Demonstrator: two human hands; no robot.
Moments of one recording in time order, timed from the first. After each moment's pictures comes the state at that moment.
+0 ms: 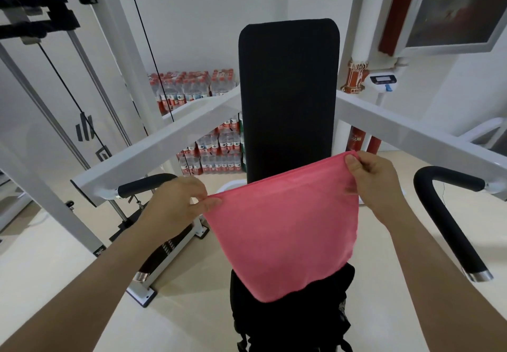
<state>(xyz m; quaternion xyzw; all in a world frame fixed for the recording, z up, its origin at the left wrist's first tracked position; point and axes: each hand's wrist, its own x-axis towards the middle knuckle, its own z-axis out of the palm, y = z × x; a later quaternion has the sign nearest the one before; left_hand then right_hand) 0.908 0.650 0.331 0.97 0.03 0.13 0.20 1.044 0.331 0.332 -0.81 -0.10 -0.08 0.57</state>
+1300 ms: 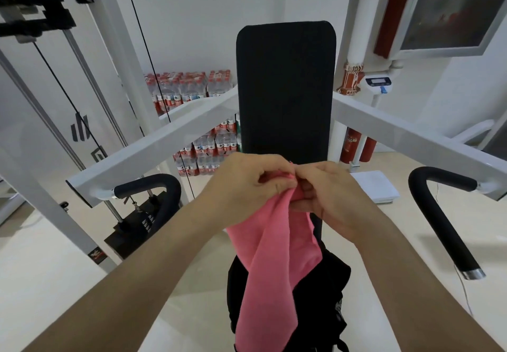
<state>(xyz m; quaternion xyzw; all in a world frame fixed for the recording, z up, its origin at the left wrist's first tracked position) 0.925 0.542 0.396 0.91 -0.17 0.20 0.33 0.972 0.381 0.382 -0.65 -0.19 0.23 0.70</state>
